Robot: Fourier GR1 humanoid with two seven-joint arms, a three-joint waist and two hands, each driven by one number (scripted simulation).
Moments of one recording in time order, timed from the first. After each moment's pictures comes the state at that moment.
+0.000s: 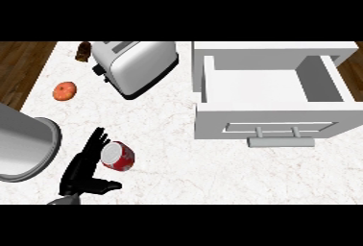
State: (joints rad) left arm -0.08 0.11 0.18 -0.94 0.10 -0.33 -0.34; right arm 0.40 -0.04 -0.74 -2.20 -0.51 0.53 0.21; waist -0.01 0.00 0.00
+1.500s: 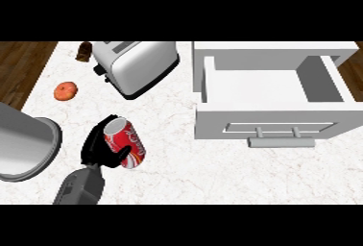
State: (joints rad) left arm -0.25 0.02 0.18 -0.97 0.27 -0.35 -0.27; right arm 0.44 0.00 -0.76 -2.25 -0.57 0.55 0.25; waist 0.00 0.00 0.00
